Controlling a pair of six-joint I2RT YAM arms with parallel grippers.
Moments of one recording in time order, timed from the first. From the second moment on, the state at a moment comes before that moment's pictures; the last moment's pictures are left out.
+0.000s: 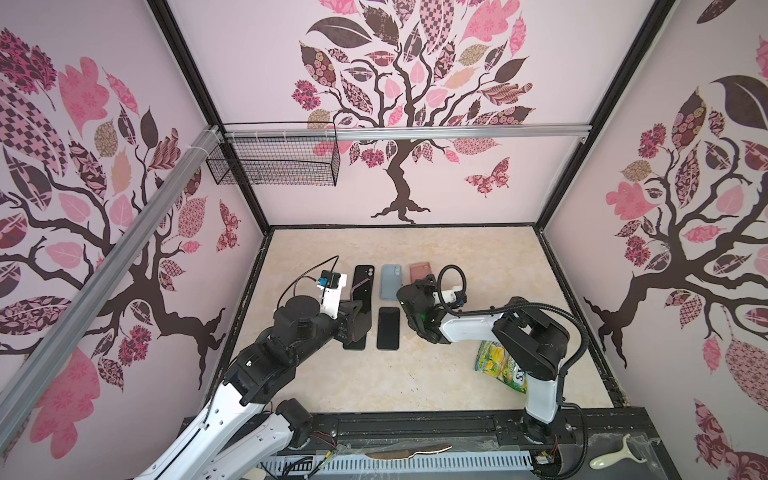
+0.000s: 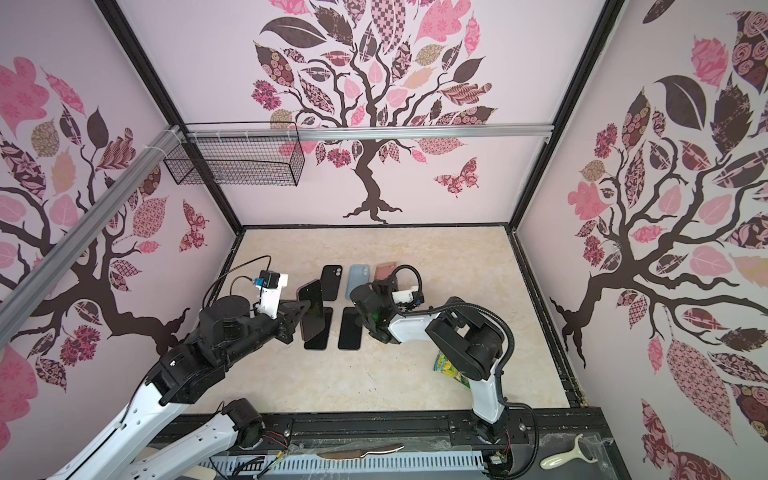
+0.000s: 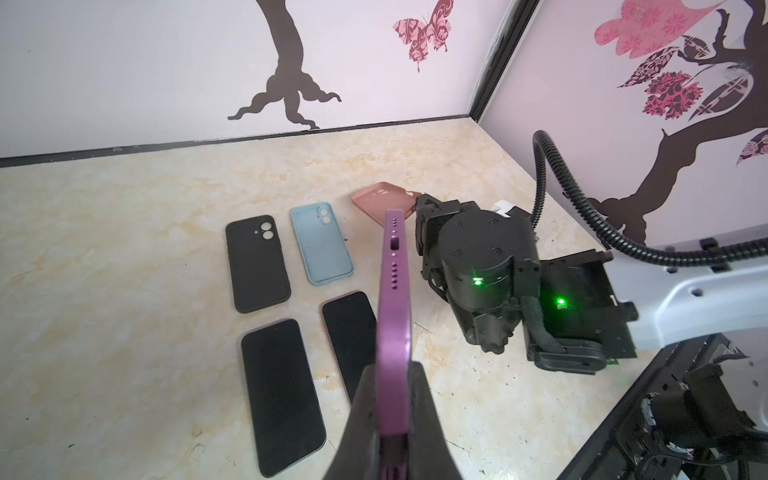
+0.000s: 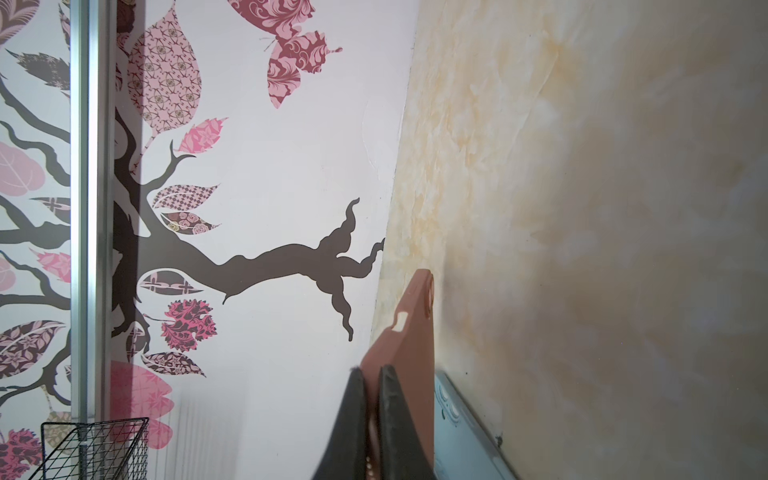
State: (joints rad) left arm -0.69 0.69 0.92 -0.63 -0.06 -0.26; right arm 0.89 1.95 1.06 0.37 1.17 1.88
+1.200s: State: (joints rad) left arm -0.68 0.75 0.99 -0.68 -0.04 -0.29; right arm 0.89 1.56 0.63 0.47 0.93 1.42
